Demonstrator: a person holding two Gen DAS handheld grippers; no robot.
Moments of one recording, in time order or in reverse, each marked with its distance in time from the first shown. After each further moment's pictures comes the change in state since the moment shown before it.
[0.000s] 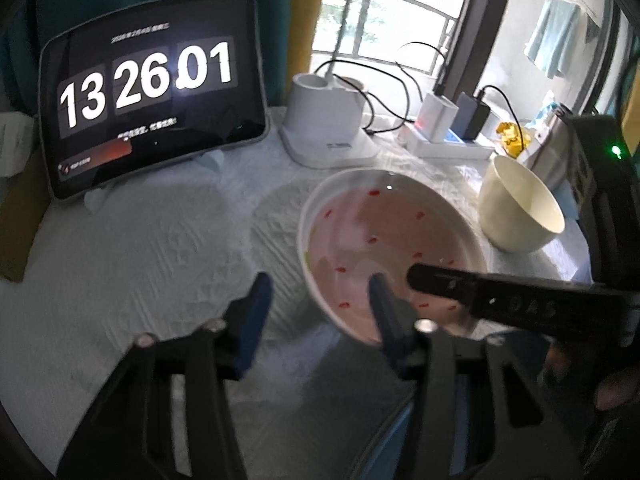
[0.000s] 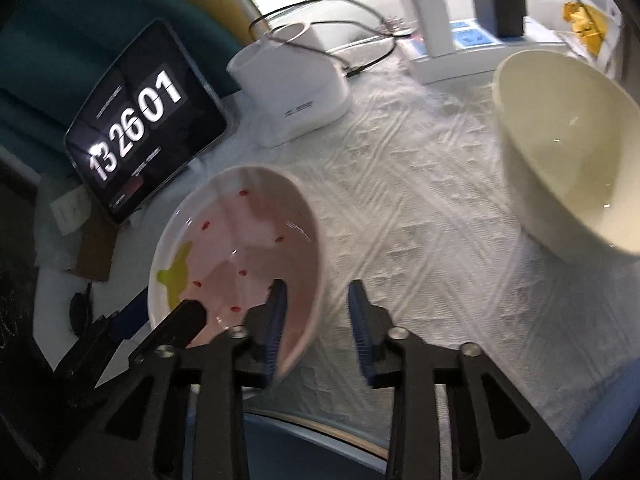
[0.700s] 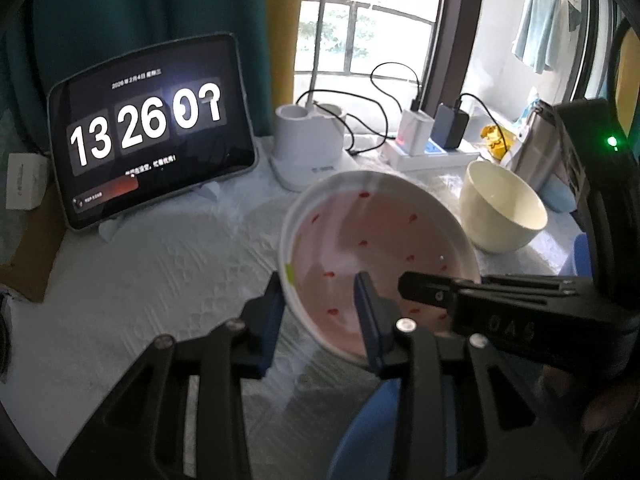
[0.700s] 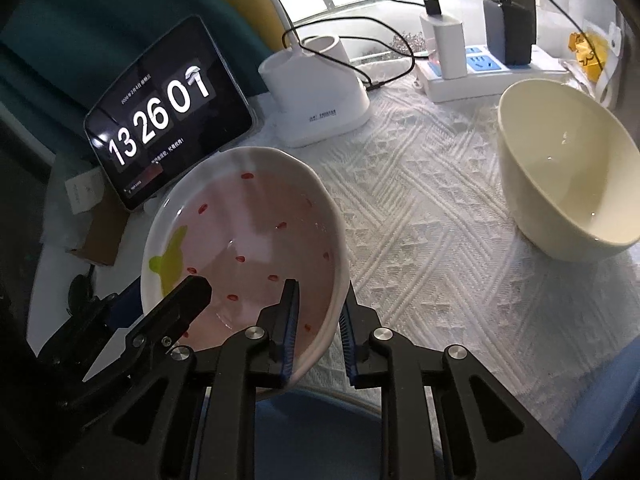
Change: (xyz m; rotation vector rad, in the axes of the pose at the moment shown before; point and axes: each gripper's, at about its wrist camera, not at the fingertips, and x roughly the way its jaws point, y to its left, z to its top) left arm -0.028 -0.018 -0.007 0.059 -0.080 0.029; right arm -0.021 0.020 -0.012 -0.070 -0.056 -0.020
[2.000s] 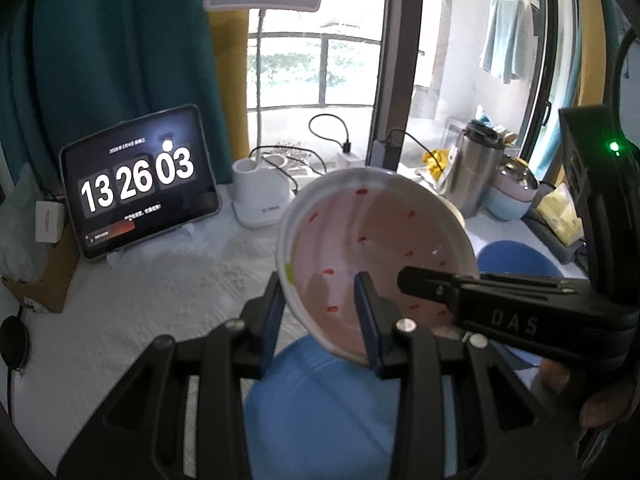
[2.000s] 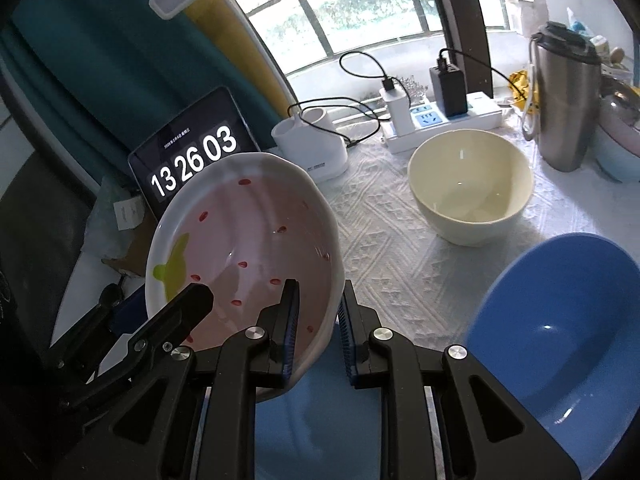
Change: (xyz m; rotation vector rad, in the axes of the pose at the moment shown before) left arm -0.082 -0.067 -0.001 0.070 -0.111 -0.037; right arm -0.108 -0.013 -0.031 0.006 -0.169 0.019
